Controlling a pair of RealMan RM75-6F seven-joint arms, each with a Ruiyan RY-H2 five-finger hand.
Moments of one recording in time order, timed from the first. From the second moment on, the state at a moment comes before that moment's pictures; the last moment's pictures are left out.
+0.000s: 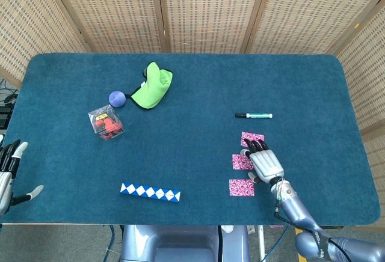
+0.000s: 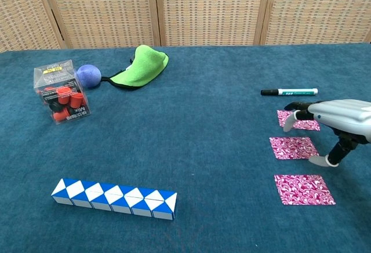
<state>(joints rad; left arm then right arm) -0.04 -1.15 -0.03 -1.58 1.52 1.53 -0.02 0.57 -1.46 0.09 -1.55 -1.06 0.93 -0.45</state>
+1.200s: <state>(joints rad) -0.04 -1.15 -0.03 -1.58 1.52 1.53 -0.02 0.62 -1.55 0.09 -1.48 -0.97 0.94 -0.51</state>
